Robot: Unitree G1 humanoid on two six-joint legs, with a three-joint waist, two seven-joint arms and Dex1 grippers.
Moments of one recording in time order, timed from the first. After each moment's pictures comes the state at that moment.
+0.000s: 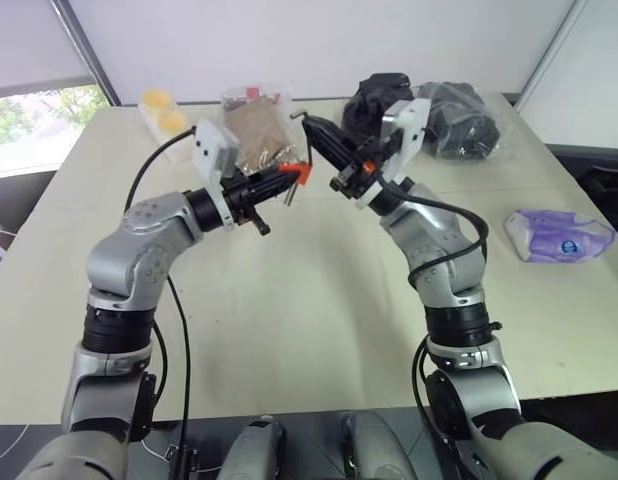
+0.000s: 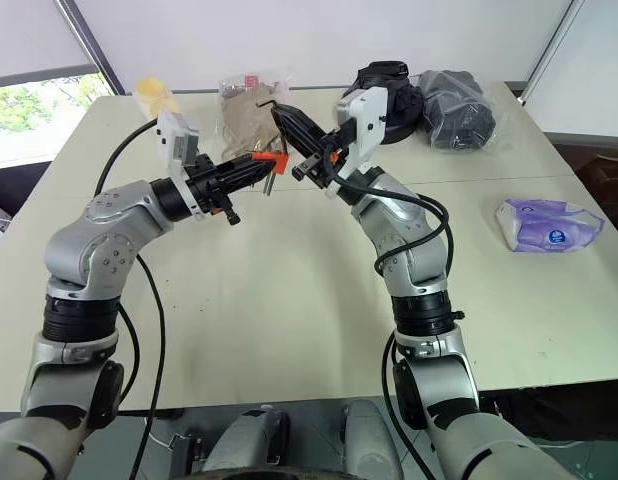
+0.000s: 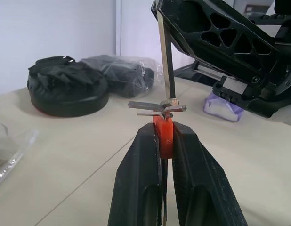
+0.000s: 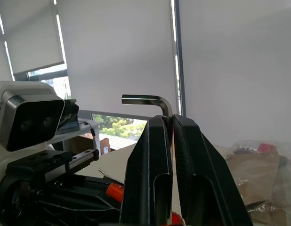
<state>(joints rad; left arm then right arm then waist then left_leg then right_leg) -0.68 0.46 0.05 -0.13 -0.60 0.64 -0.71 -0.75 -0.12 -0.01 -0.04 0.47 0.33 0.54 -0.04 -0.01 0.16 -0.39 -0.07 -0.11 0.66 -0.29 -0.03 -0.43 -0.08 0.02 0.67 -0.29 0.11</state>
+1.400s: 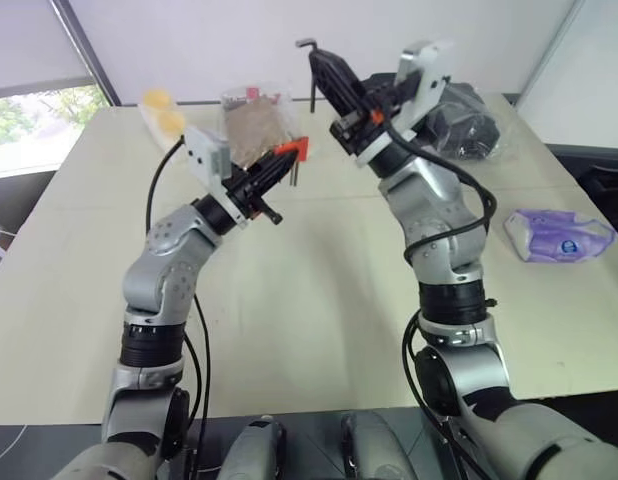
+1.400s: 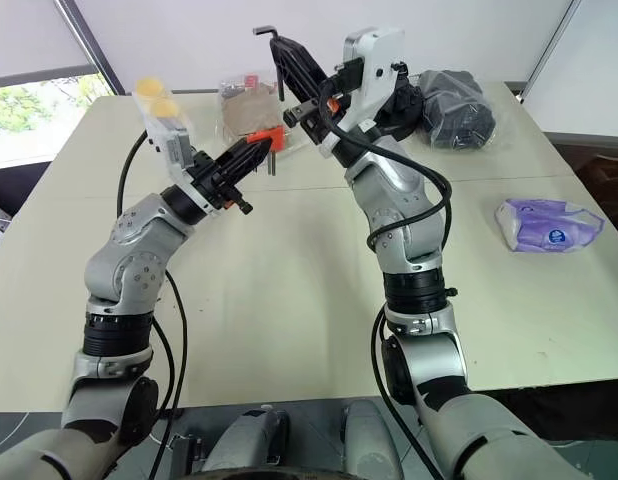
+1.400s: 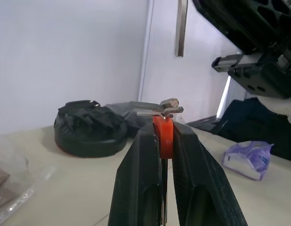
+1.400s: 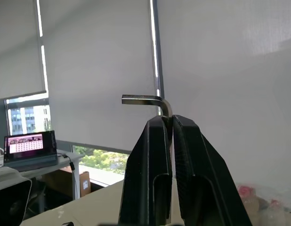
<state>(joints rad) -0.63 0.26 0.10 -0.12 -0.57 0.41 -0.59 -0.89 -0.07 -0.05 -0.02 0.48 0.30 0.40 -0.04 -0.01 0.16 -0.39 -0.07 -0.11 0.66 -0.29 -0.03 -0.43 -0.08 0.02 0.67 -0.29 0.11</state>
